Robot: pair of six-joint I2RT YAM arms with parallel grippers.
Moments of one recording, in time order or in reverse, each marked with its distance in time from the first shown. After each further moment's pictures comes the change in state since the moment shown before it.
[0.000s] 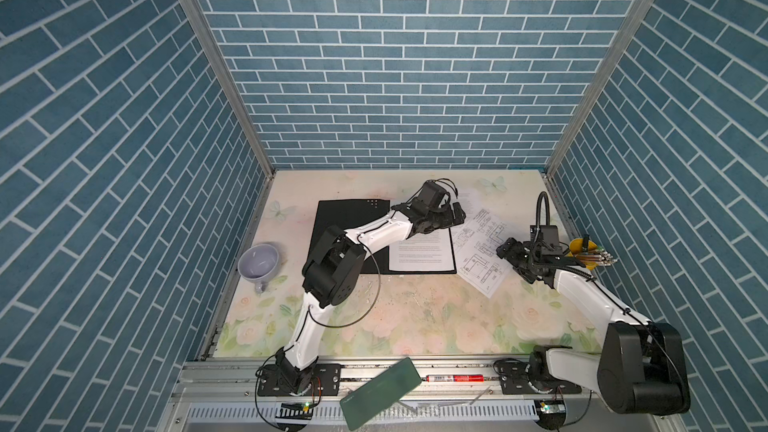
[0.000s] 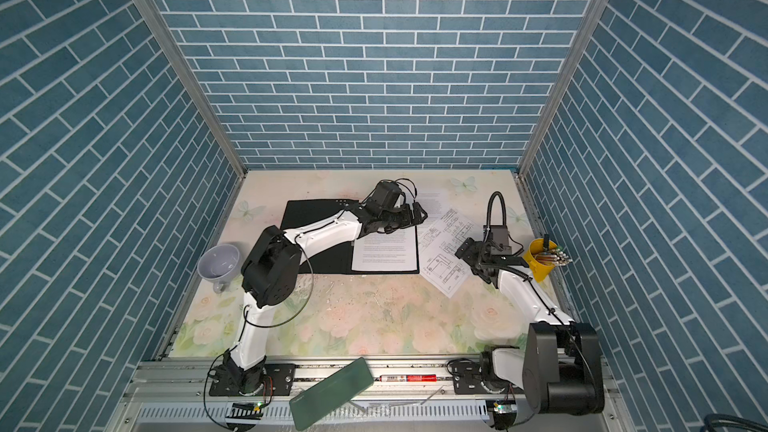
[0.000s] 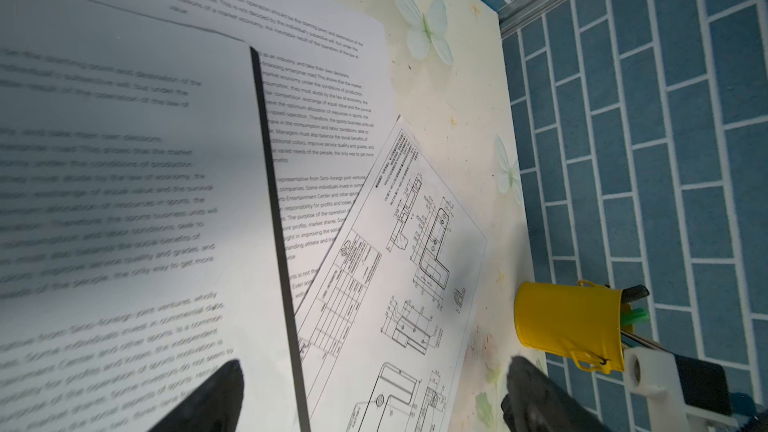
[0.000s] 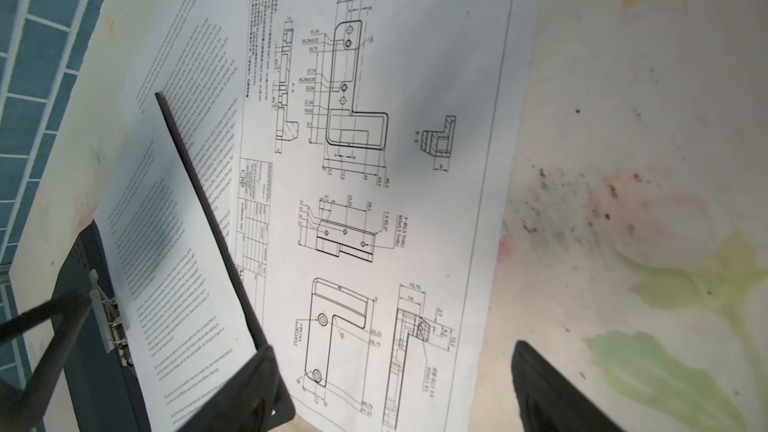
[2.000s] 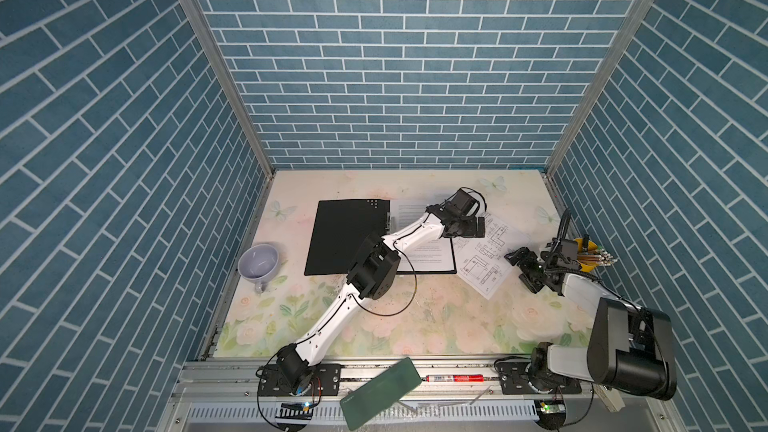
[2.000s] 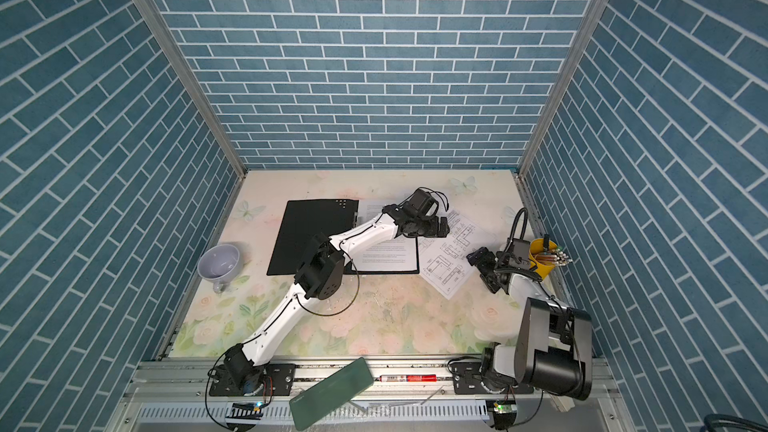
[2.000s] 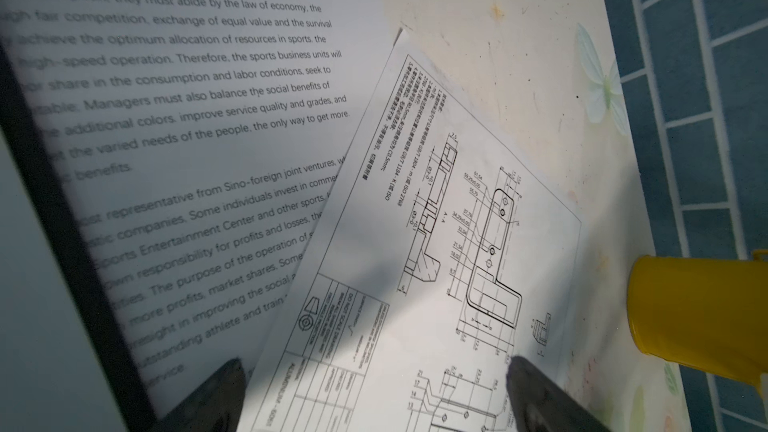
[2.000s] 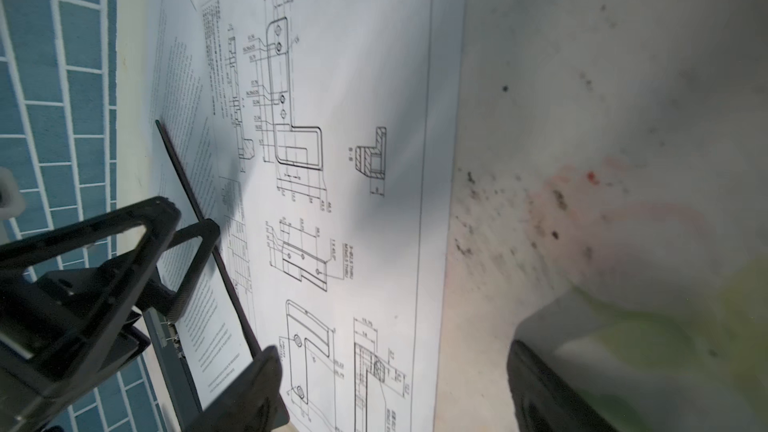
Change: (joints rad) left arm -0.091 0.427 0.585 -0.323 -0.054 0.165; right arm -0.243 0.128 -0.117 0.217 -0.305 -0.028
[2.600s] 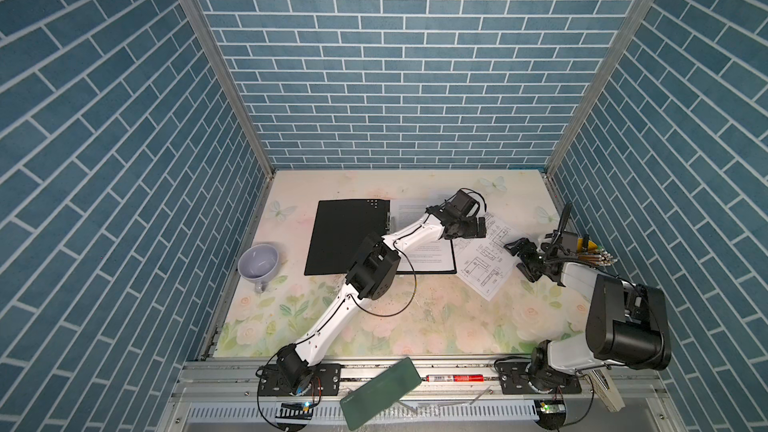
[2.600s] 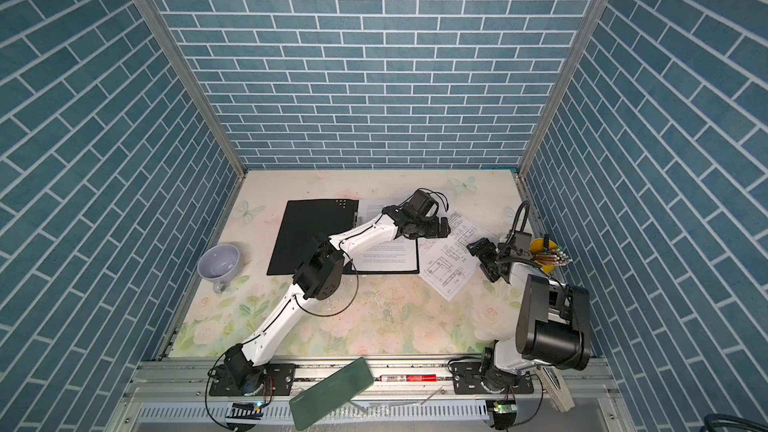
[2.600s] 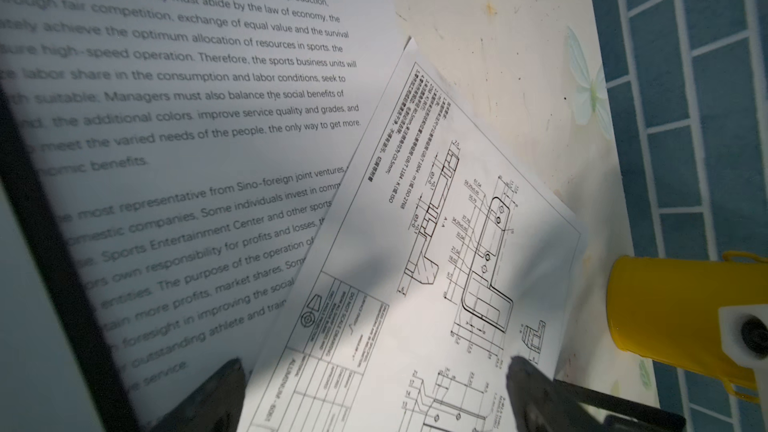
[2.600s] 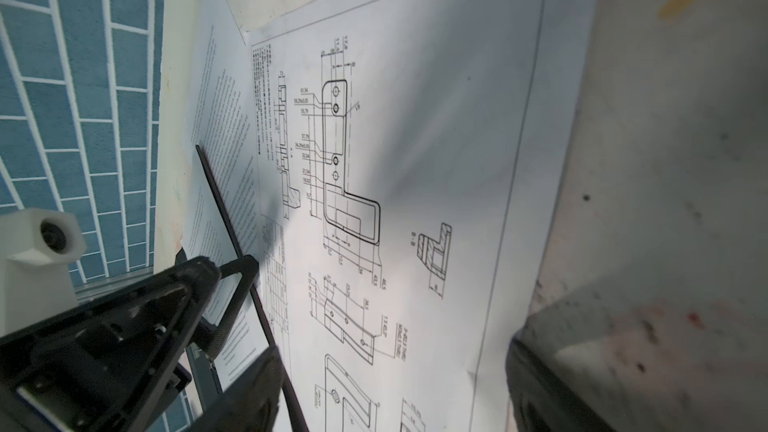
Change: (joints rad) left arm -0.002 -0.021 -0.041 0.032 0.023 -0.048; right arm -0.017 0.146 0.082 0.098 -0.066 0.013
